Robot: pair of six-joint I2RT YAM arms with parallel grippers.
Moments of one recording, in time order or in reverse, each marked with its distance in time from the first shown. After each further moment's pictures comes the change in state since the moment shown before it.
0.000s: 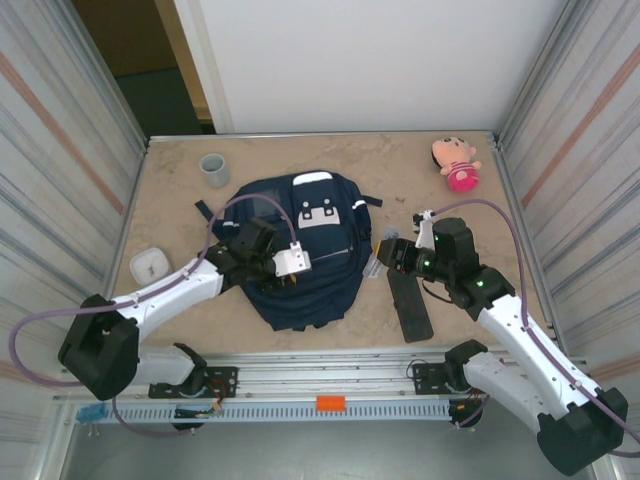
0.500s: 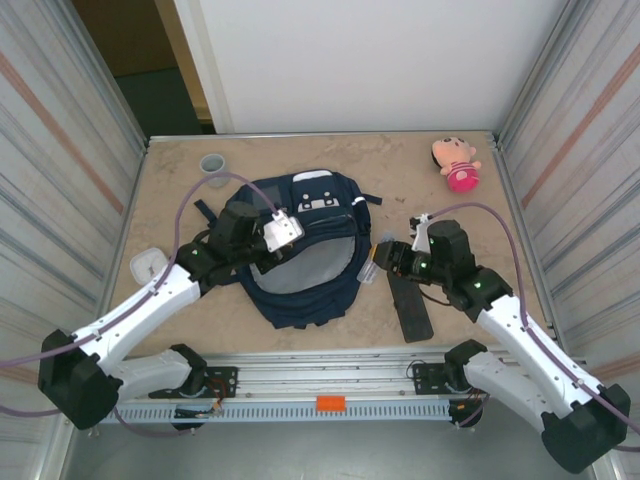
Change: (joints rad) left arm -0.002 -0.159 0.123 0.008 -0.101 -0.237; right arm 0.080 0.002 -0.002 -0.008 0.000 0.162
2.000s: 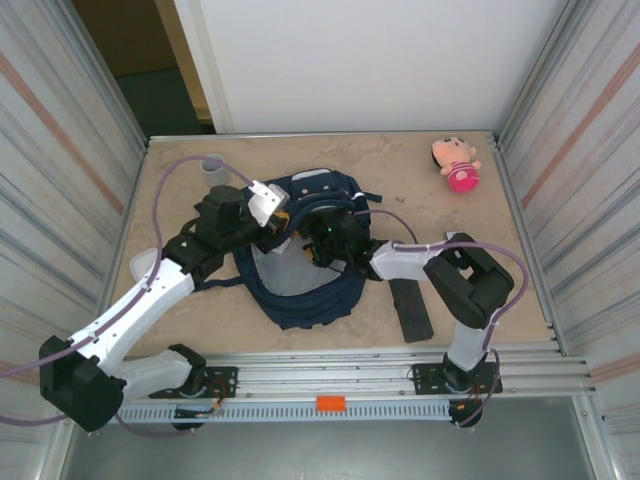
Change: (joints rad) left arm 0.100 -0.008 0.052 0.109 0.086 -0.288; right arm 0.274 0.971 0.231 0.802 0.212 0.760
